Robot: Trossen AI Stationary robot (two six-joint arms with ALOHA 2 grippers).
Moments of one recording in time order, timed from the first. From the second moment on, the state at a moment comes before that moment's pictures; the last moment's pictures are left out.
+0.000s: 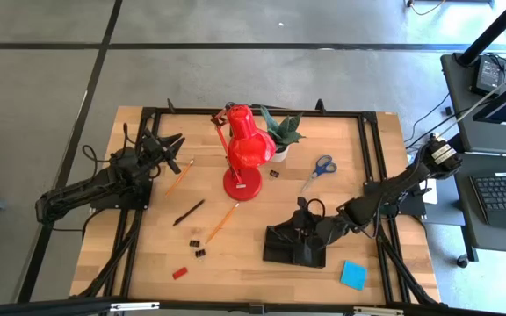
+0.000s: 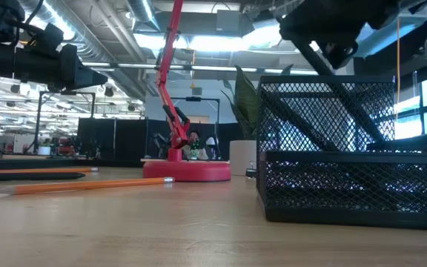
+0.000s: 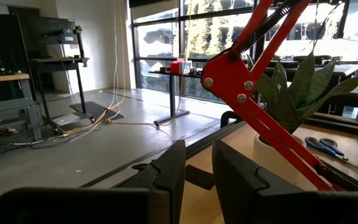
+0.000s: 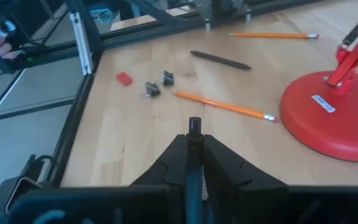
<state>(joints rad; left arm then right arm) 0.43 0.01 0.01 0.06 -0.32 0.01 0.56 1.49 0.76 0.27 0.50 0.46</state>
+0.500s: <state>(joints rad) 0.43 0.01 0.01 0.06 -0.32 0.01 0.56 1.60 0.76 0.28 0.50 0.44</state>
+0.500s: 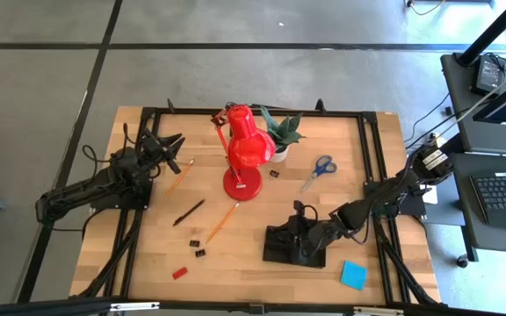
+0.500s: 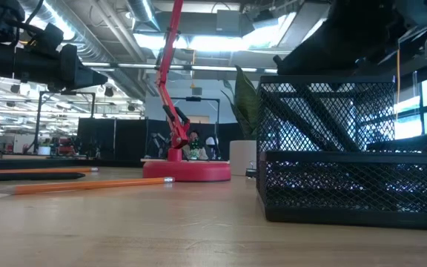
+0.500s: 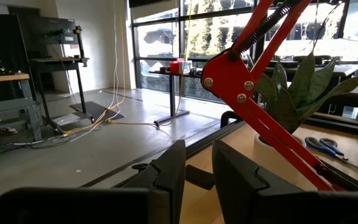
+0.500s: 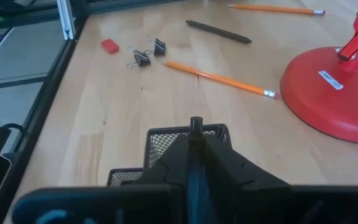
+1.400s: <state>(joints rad) 0.43 0.01 0.01 0.06 -0.32 0.01 0.56 1.38 0.81 0.11 0.40 0.30</state>
